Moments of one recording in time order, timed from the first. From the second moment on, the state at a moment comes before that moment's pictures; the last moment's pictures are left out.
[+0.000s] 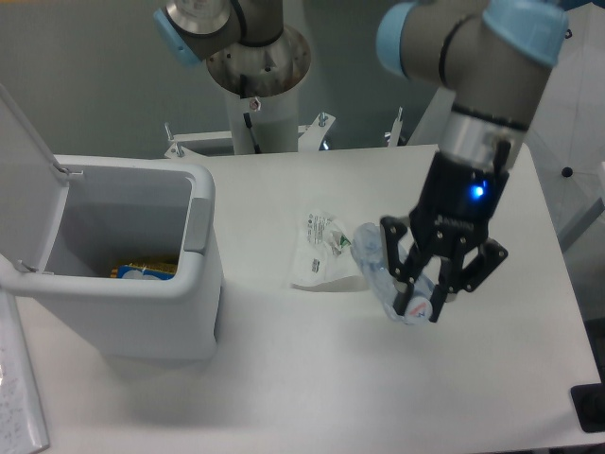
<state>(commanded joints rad) 2.66 -1.89 -1.27 -1.01 0.77 0.52</state>
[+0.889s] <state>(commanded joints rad) 2.65 -1.77 -1.28 -0.96 0.20 0.52</state>
